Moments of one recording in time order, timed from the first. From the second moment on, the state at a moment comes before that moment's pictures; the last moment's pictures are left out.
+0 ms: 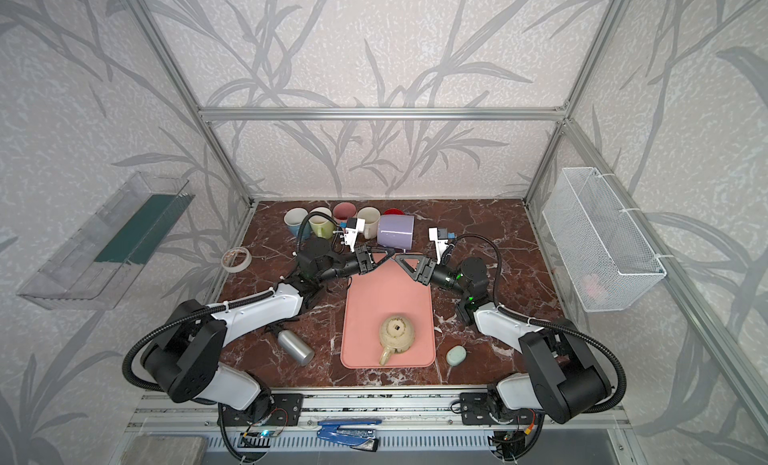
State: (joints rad) left arm -0.58 1.52 0.81 0.70 0.62 -1.05; right arm 0.40 1.38 0.53 1.02 -0.75 1.03
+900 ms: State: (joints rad) left arm -0.58 1.52 0.81 0.80 0.62 -1.10; right arm 0.39 1.42 0.61 1.01 -0.73 1.05
